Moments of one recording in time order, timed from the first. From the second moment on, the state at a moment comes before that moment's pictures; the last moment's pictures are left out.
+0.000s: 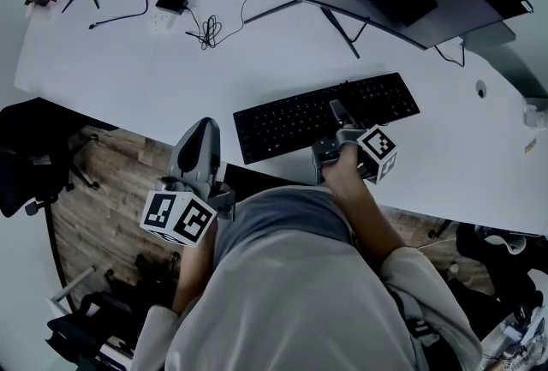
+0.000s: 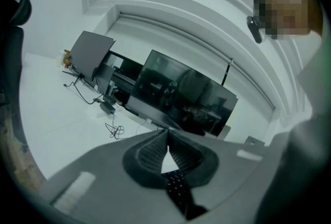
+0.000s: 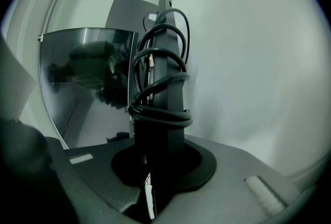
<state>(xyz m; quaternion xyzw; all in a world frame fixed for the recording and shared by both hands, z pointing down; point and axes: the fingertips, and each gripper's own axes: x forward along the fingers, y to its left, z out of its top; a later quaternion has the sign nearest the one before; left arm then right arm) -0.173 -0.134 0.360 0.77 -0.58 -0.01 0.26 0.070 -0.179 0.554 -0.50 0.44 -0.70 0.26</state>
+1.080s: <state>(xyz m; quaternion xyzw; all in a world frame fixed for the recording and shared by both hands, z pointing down) -0.172 -0.130 0.376 0.76 -0.58 -0.01 0.29 0.056 -0.206 0.581 -0.52 0.40 -0.70 0.28</state>
